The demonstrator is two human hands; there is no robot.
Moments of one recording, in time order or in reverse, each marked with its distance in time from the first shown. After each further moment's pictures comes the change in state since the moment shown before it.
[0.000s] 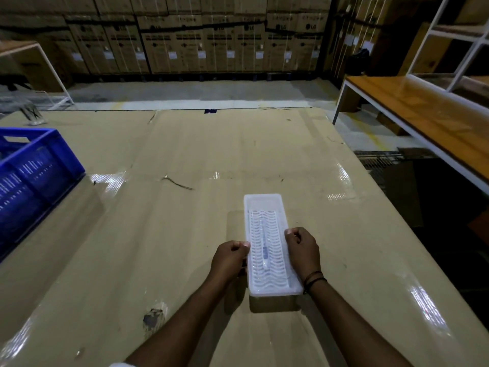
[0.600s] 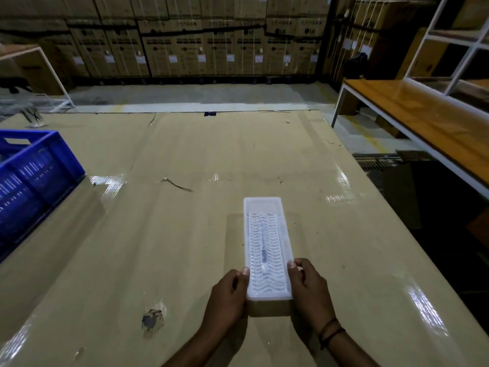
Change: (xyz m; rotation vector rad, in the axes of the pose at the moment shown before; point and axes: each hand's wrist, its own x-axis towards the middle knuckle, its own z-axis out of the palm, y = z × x) left_hand -0.063 -0.044 -0.003 0.318 0.097 0.208; right_hand -0.076 0.016 -0.034 -0.123 -0.110 -0.041
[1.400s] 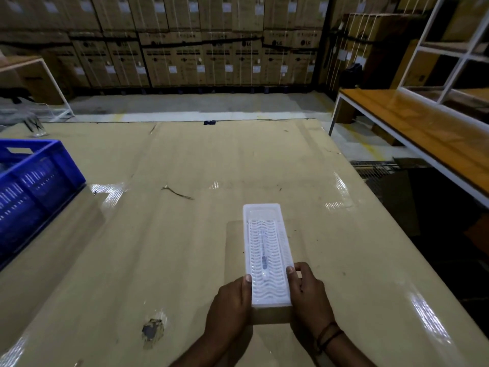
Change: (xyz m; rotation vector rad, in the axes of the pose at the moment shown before) left_hand 0.000 0.002 0.003 0.353 0.026 0.204; right_hand 0.000 -0.003 0.004 -0.150 -0.003 -0.082
